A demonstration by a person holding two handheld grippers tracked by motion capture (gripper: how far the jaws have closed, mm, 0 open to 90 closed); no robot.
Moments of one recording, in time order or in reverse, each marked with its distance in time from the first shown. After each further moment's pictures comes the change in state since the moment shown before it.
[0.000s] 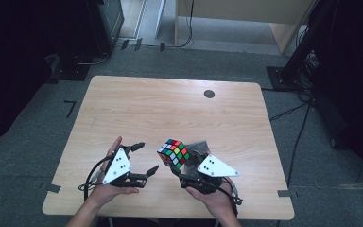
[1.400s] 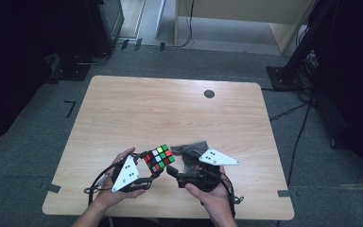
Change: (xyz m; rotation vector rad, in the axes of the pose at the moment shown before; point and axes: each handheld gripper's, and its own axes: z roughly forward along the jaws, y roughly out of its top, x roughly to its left) left arm -0.006 -0.010 0.005 0.020 -0.087 -0.032; right arm -0.004 0.013 0.000 0.065 0.051 0.289
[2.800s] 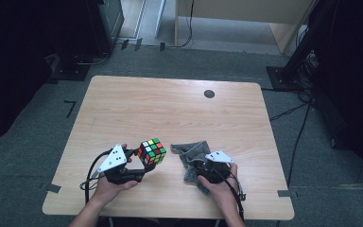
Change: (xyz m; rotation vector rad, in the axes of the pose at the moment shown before) left arm 0.026 -0.005 -0.006 -0.005 -0.055 -0.247; right arm -0.093 -0.071 0.026 0.286 -0.526 -0.096
